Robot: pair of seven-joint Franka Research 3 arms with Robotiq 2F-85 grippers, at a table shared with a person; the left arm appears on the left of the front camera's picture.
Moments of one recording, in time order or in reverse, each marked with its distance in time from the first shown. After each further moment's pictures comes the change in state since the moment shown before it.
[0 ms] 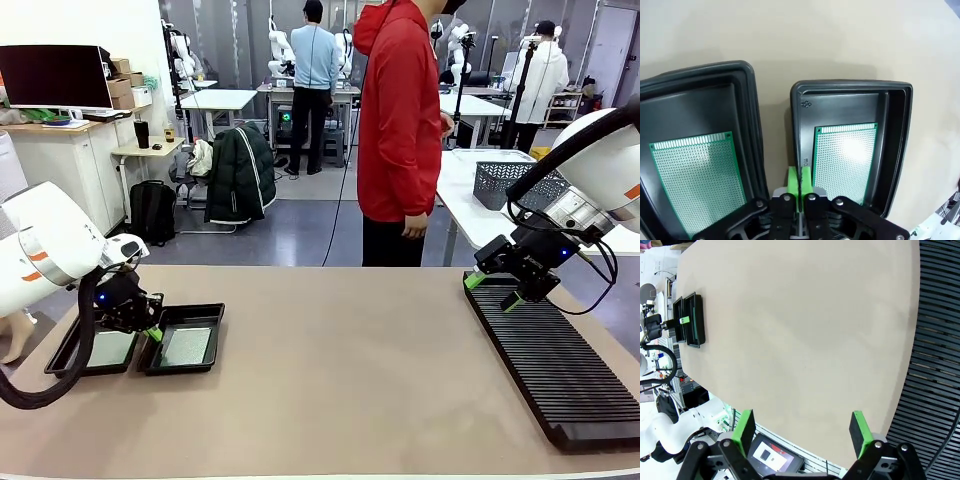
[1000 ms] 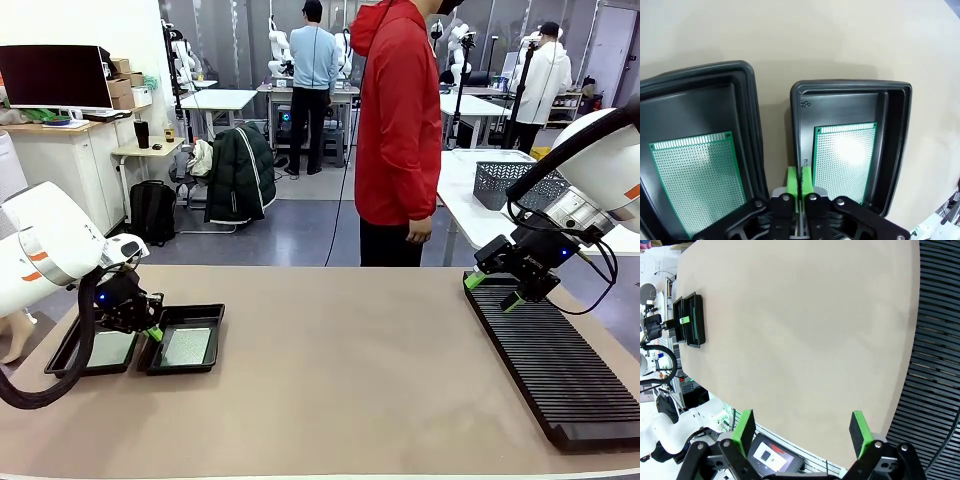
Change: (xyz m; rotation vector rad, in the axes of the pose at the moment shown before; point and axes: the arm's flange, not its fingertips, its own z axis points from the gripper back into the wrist) left arm 0.000 0.000 0.000 0.000 0.000 0.000; right arm 0.000 0.000 0.000 0.000 0.000 0.000
